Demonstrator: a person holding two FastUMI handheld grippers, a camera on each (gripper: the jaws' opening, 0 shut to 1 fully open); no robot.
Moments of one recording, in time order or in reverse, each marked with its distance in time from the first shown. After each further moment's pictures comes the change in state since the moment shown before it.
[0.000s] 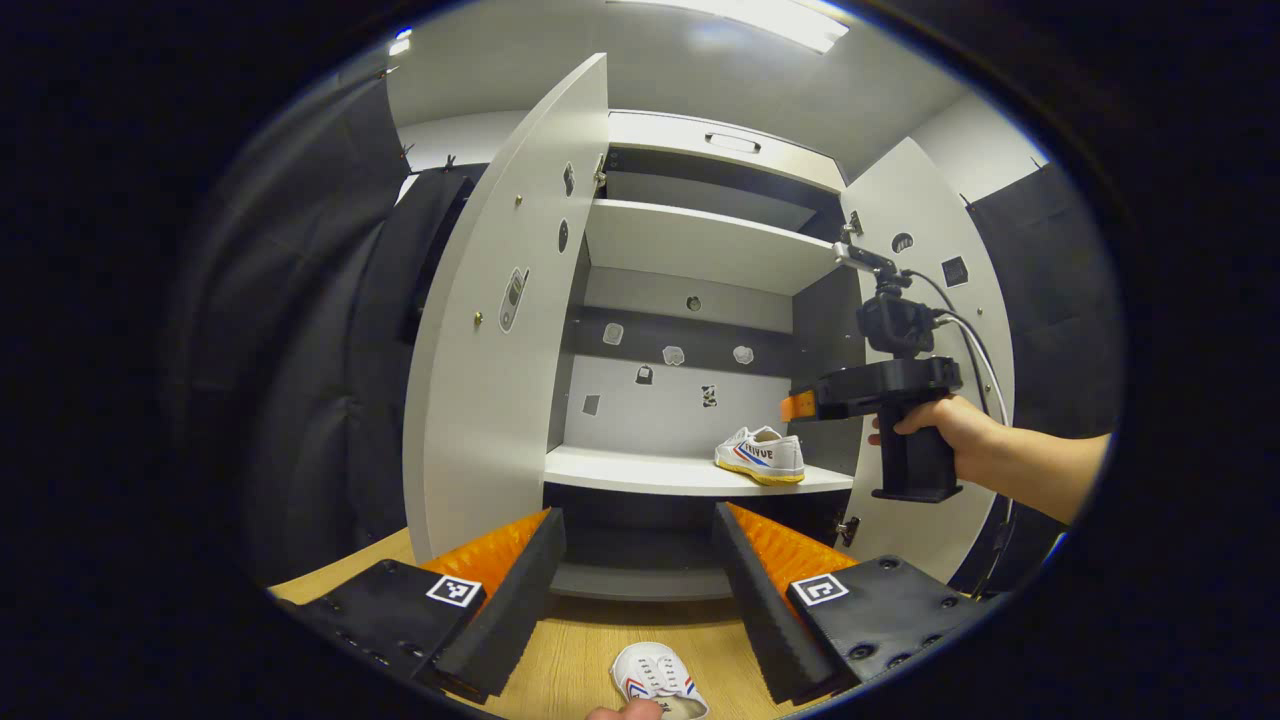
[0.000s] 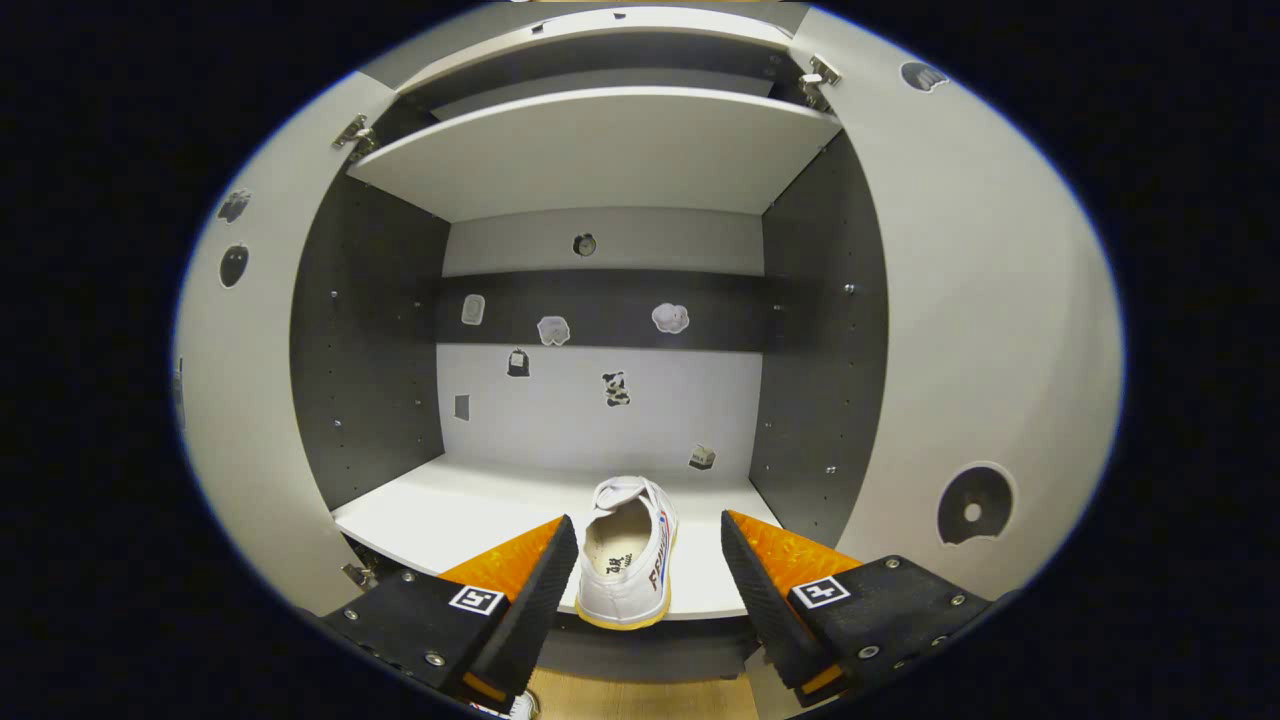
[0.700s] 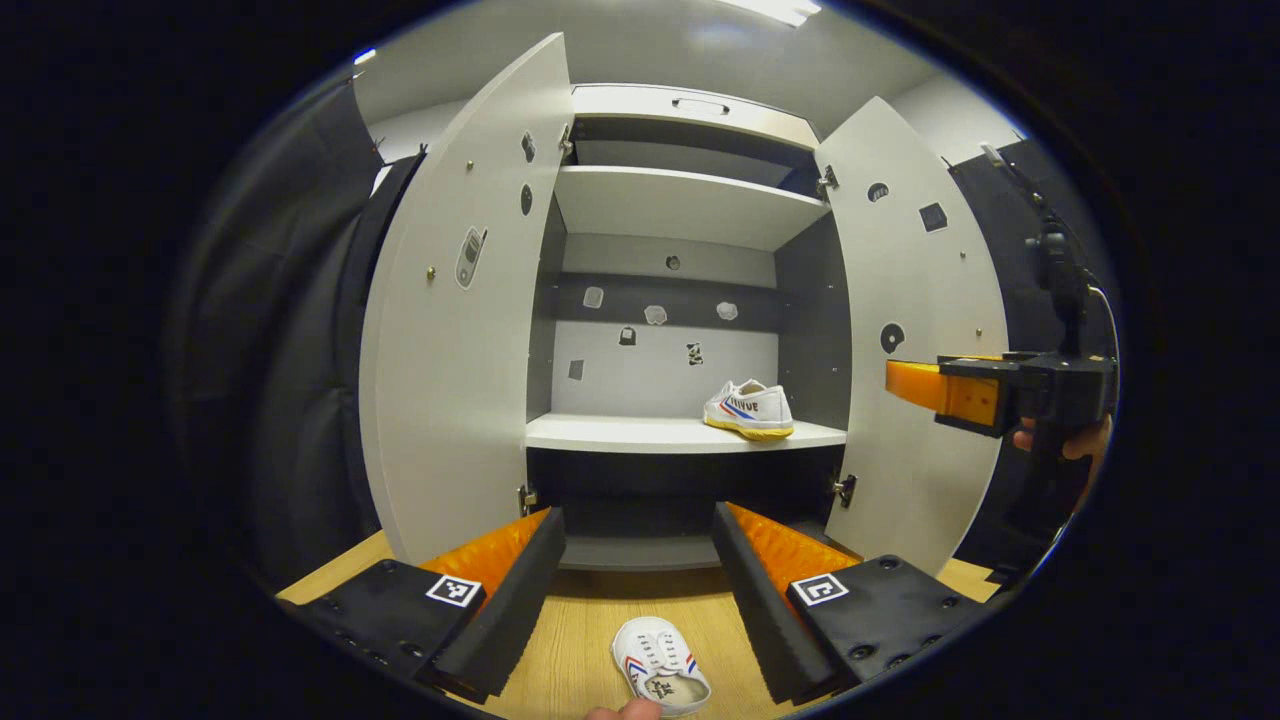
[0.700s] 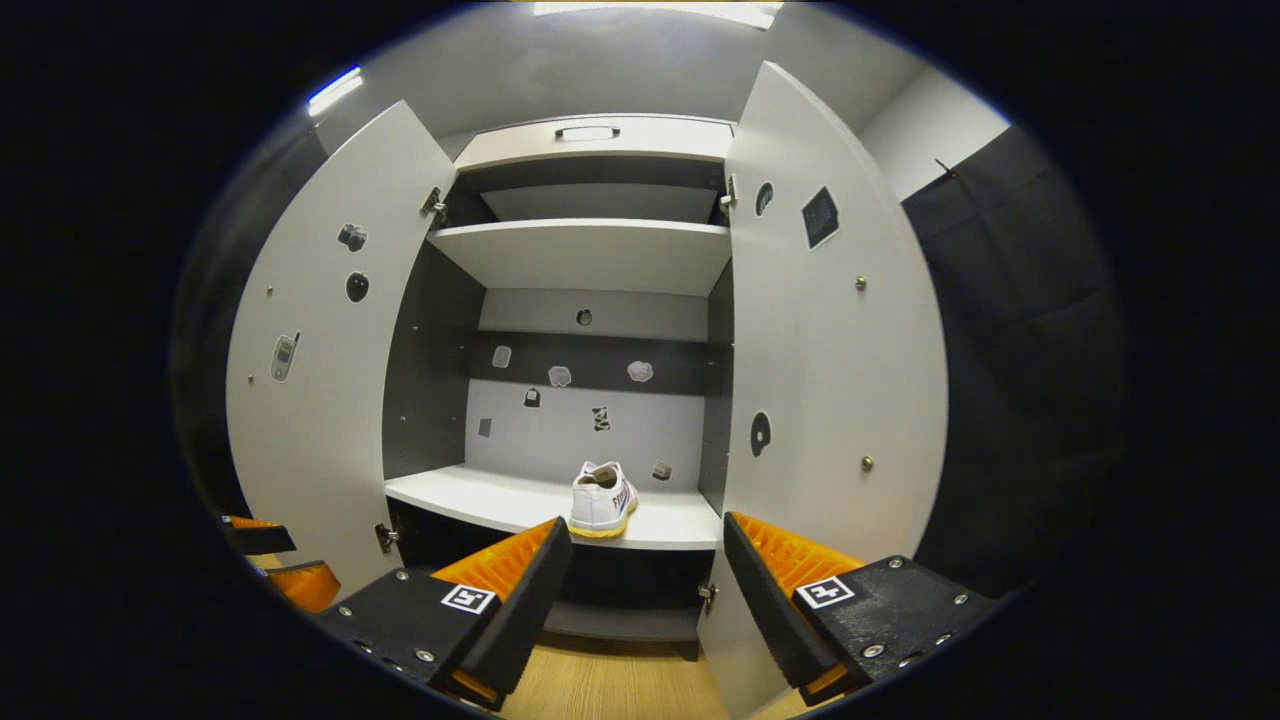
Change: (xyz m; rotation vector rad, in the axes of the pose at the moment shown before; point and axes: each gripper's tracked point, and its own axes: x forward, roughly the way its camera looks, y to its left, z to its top) left arm -0.004 -0.021 -0.042 0.063 0.114 -0.014; right arm -0.173 -0.034 -0.039 -0.028 -0.195 -0.055
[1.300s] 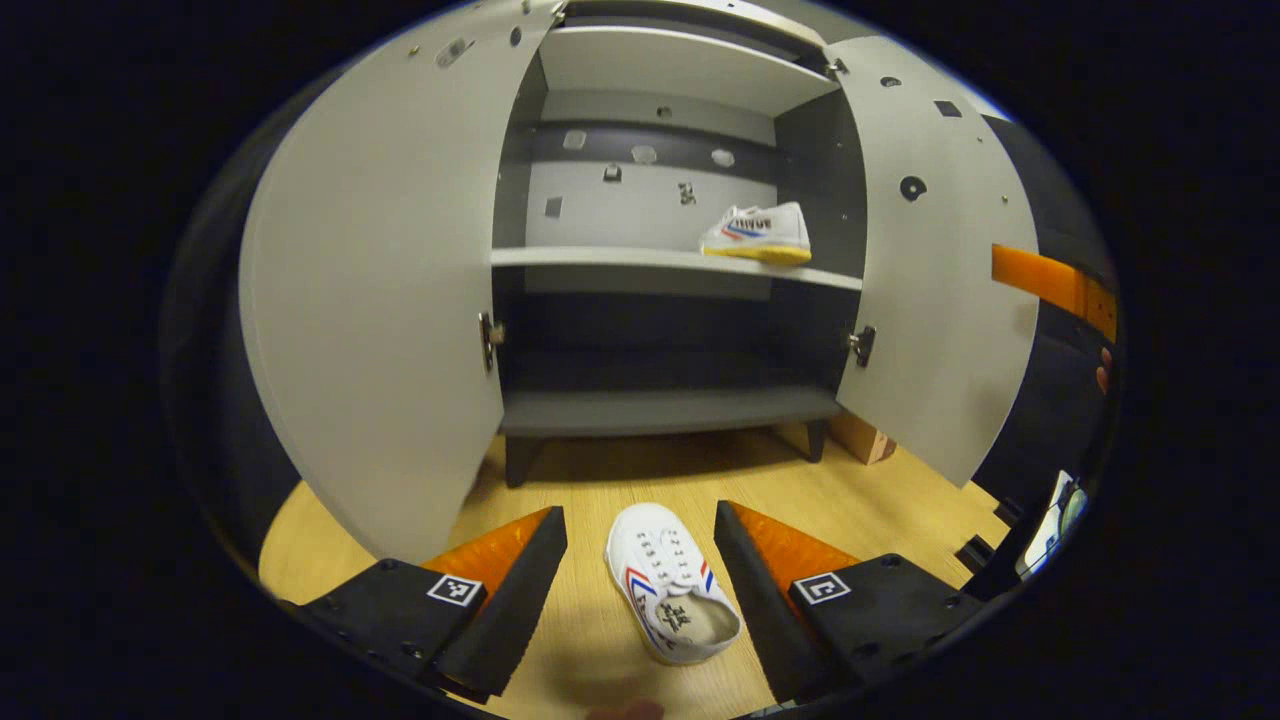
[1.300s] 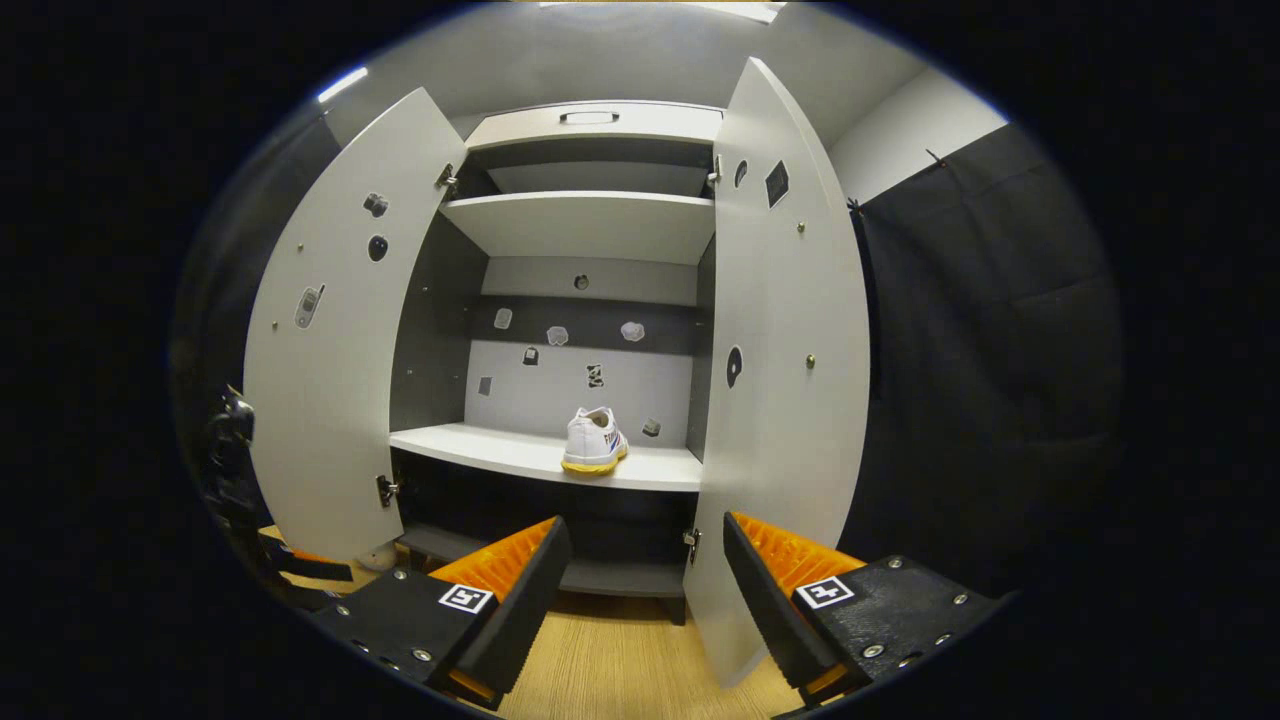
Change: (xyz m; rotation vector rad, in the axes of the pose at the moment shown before) left arm 0.007 0.005 -0.175 -0.064 0.491 -0.093; right arm -0.041 -0.002 -0.053 -0.015 0.087 0.005
